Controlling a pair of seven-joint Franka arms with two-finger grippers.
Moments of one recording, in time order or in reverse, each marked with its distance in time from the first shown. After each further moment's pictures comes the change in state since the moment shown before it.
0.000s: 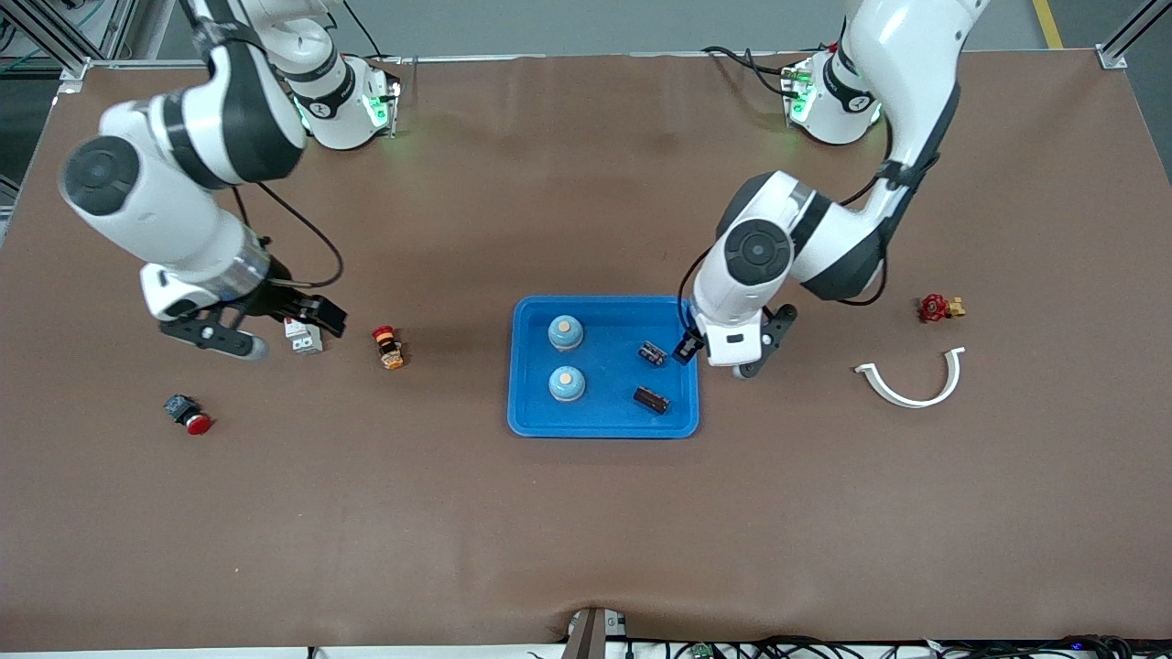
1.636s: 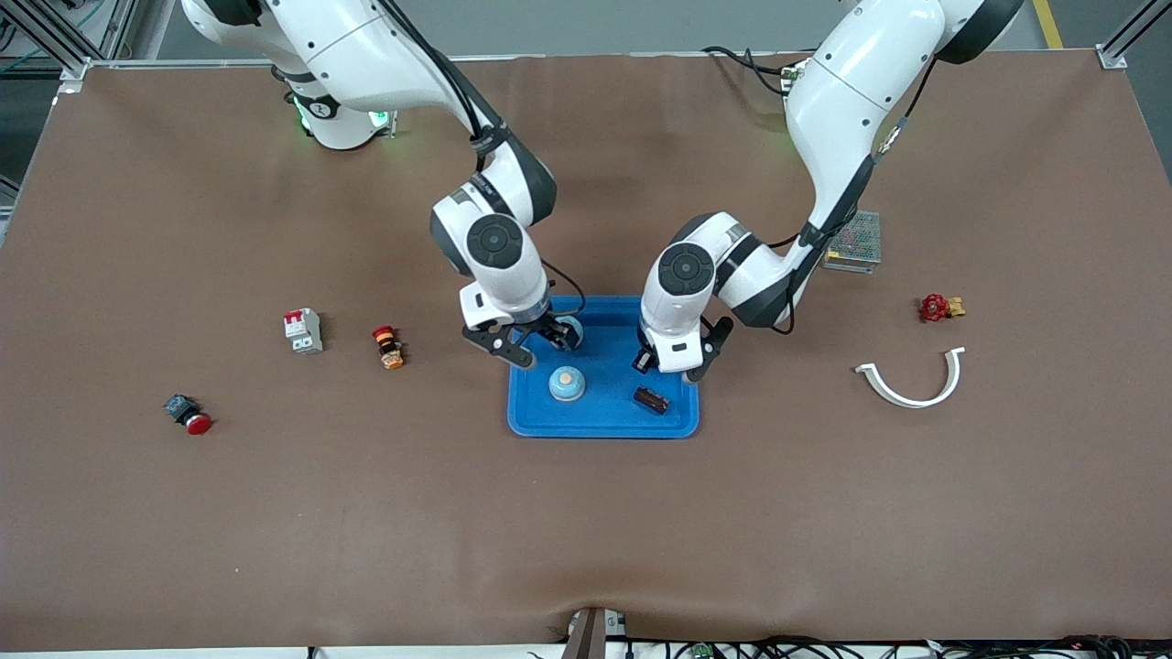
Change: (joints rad) left arm -0.071 0.194 0.001 0.005 0.149 0.239 -0.220; right arm 0.457 0.500 -0.001 0.199 -0.001 0.299 0.630
